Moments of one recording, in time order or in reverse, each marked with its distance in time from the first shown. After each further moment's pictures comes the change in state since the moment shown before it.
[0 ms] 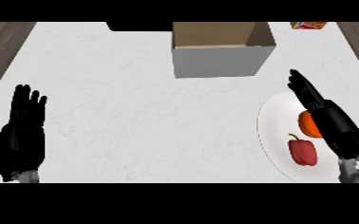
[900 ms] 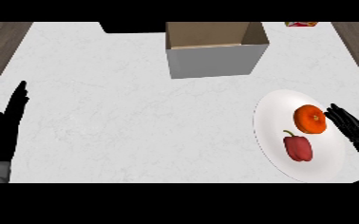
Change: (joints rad) left arm -0.070 0.291 -0.062 0.256 -0.278 -0.109 0.079; right arm 0.137 -0.139 -0.134 0.408 0.021 0.387 -0.727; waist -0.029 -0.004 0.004
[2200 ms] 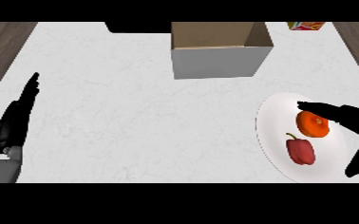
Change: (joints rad) left arm -0.112 -0.053 0.027 0.125 -0.082 -0.062 -0.005; right arm -0.335 -0.167 0.261 0.172 0.674 0.000 0.051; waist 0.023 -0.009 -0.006
